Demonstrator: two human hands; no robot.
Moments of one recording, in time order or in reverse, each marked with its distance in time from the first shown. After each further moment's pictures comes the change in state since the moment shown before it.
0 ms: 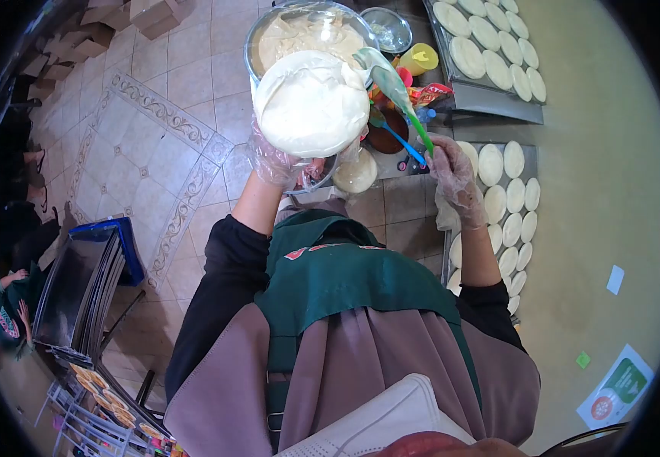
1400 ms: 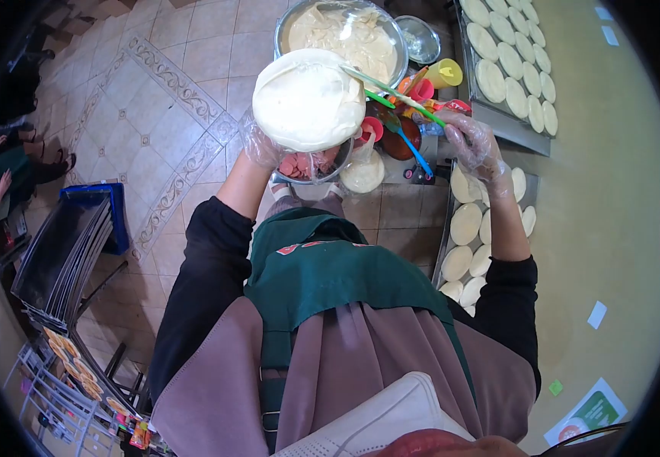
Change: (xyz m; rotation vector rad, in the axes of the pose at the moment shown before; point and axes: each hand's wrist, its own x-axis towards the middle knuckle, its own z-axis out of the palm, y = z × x) left_hand 0.006 0.020 -0.051 -0.283 -0.191 -0.225; right_hand 0.083 -0.039 -0.015 -0.632 -0.334 -0.623
